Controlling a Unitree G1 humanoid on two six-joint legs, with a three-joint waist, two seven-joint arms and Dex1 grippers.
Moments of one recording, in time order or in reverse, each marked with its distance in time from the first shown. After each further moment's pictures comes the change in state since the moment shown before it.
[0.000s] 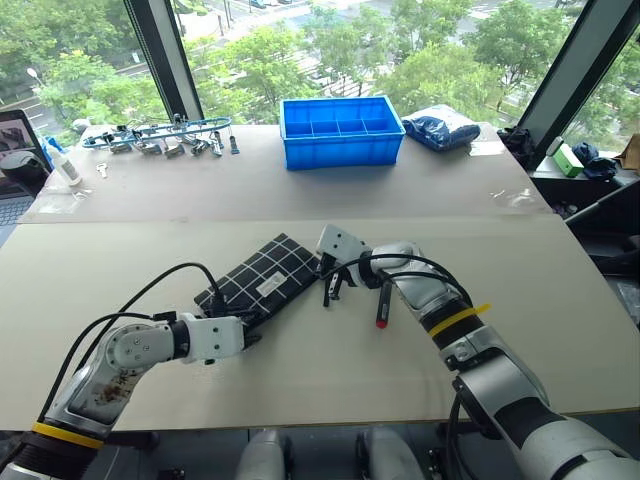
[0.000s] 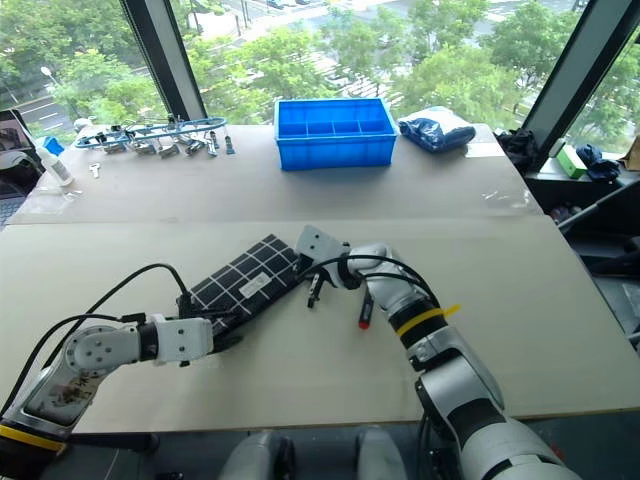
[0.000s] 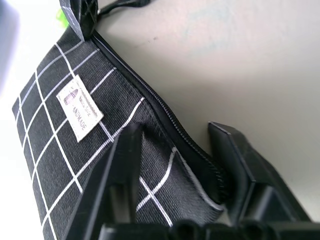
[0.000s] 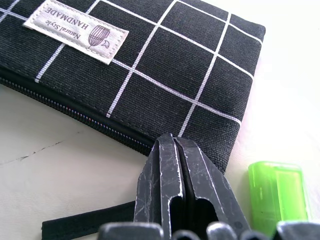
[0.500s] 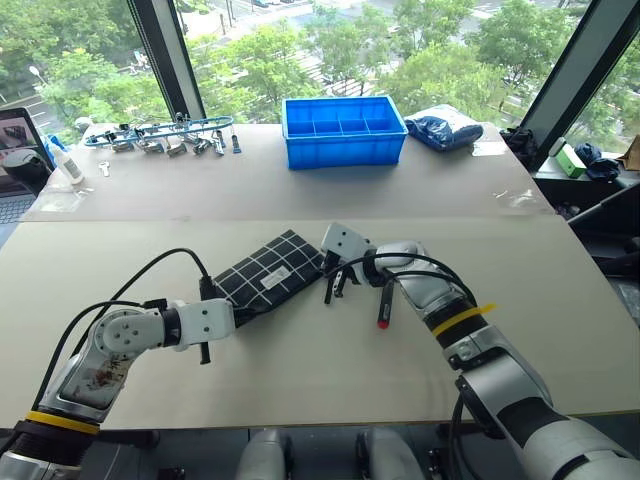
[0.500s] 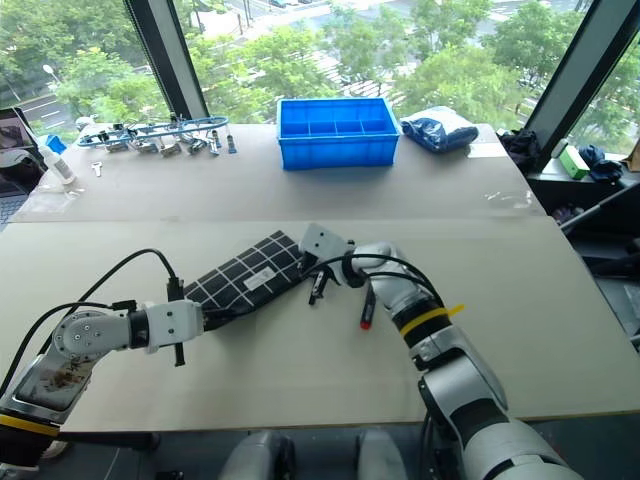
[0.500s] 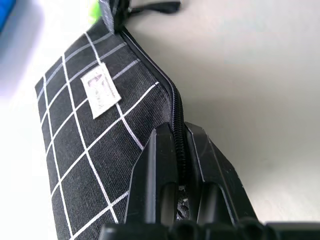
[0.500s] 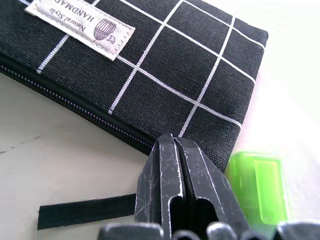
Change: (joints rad) left arm 0.006 -0.076 0.083 0.121 -0.117 -0.037 0.003; right arm -0.027 -0.035 -0.357 -0.227 0.357 0.463 0.009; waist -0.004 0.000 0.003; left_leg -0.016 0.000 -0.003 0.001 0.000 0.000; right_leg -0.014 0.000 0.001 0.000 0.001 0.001
